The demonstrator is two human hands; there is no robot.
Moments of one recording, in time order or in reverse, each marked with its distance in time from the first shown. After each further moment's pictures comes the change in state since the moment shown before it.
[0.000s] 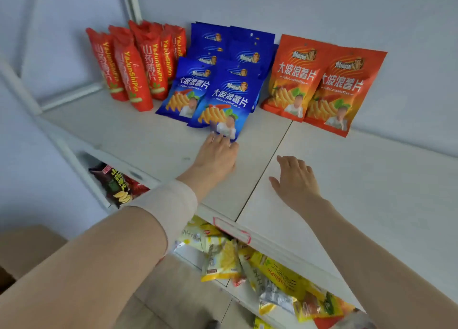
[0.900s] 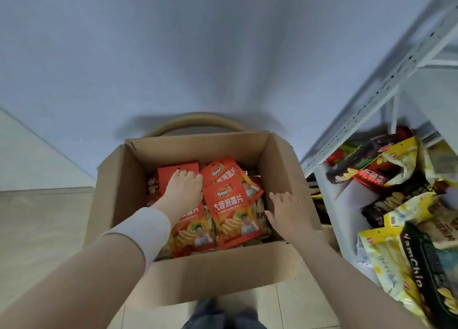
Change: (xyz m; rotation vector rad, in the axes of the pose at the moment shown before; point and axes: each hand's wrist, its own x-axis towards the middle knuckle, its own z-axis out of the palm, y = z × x) left_hand -0.625 -0.369 0.201 -0.232 -0.640 -1.031; right_hand -0.166 -0.600 0.204 -0.148 -0.436 -0.978
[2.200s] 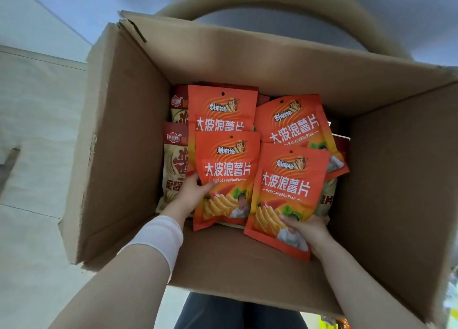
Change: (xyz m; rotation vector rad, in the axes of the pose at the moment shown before) left_hand 0.048 -0.030 0.267 -1.588 -0.297 -0.863; right_hand 0.127 -0.031 0.213 0.976 -0.629 0.701
